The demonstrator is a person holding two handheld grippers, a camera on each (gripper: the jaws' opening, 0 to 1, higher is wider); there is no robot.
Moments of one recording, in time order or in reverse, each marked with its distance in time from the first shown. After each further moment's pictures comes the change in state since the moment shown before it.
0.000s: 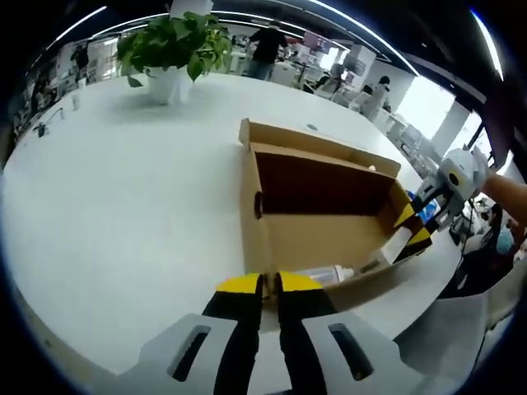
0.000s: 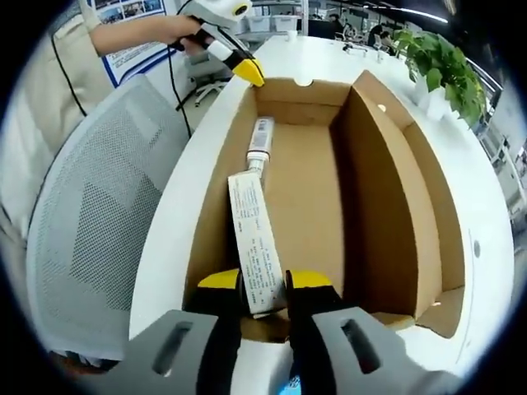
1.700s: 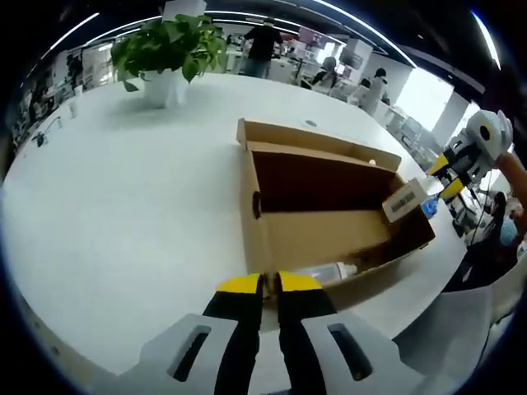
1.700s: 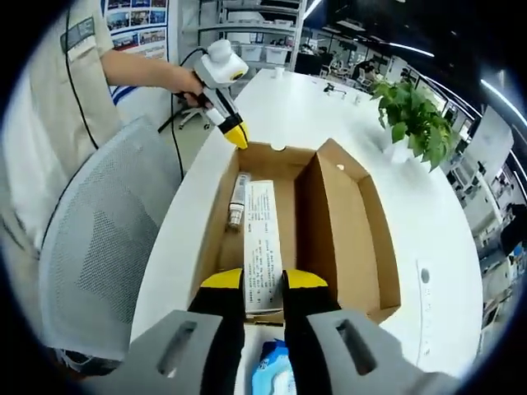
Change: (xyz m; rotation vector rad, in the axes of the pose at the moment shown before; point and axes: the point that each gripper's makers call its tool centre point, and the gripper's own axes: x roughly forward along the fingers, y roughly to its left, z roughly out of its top) left arm -0.001 -0.003 -0.001 0.037 0.015 0.016; right arm -0.091 -0.013 0.049 -0.067 -0.152 -0.157
